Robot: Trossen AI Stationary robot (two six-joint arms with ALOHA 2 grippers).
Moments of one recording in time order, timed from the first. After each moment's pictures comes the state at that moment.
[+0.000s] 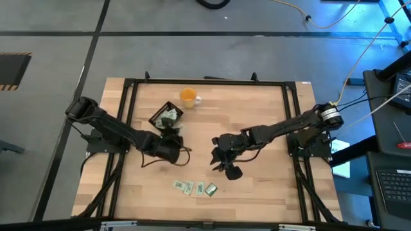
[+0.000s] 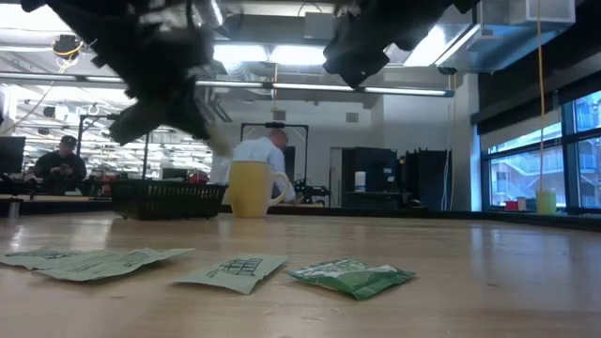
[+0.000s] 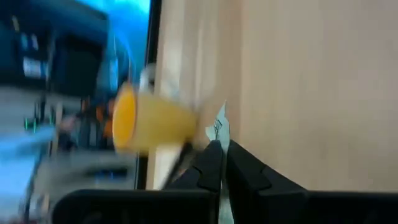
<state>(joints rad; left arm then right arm) -0.34 1.45 0.80 -0.52 -0.95 0.00 0.22 1.67 1.15 -0.22 -0.25 0.00</state>
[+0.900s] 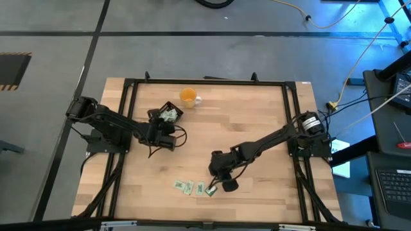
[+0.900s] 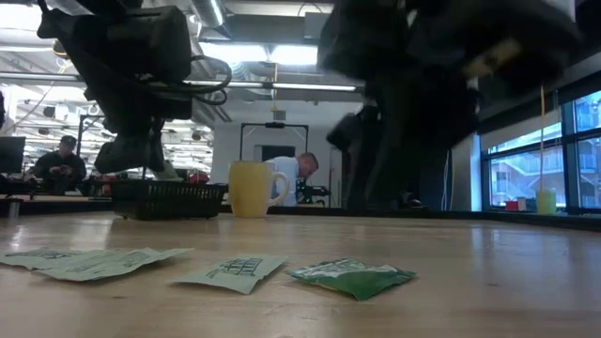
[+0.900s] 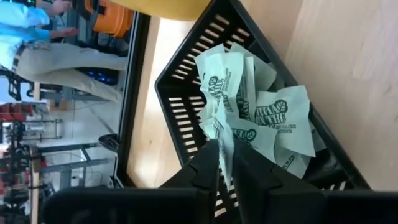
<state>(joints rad) -0.16 1.45 0.72 -0.83 -0.87 -0.38 0.32 1.92 1.15 -0.19 -0.17 0.07</state>
